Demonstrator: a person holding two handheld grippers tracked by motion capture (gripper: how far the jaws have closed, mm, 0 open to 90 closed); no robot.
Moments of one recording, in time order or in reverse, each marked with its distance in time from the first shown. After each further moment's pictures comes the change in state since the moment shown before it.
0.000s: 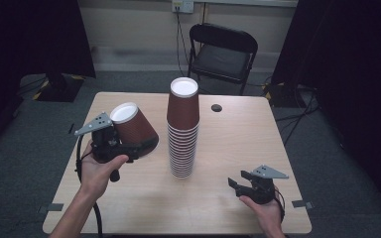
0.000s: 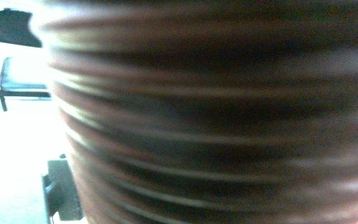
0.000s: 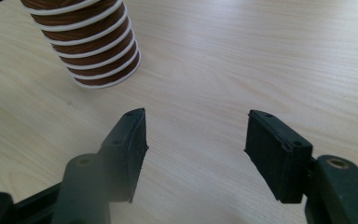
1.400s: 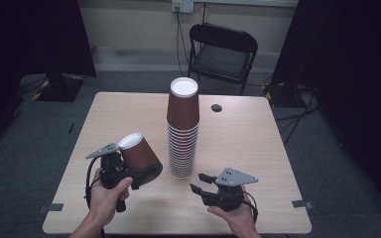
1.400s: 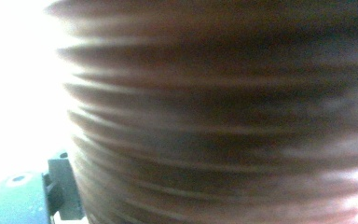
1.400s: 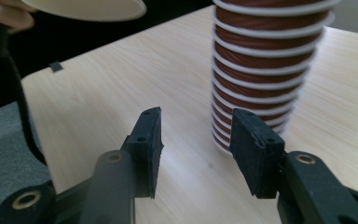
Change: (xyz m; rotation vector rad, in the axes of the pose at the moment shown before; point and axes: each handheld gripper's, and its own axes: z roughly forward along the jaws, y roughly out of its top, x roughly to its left) left arm -0.009 -0.070 0.000 0.105 0.008 -0.298; right arm 0.101 0.042 0.005 -0.114 0.296 -0.189
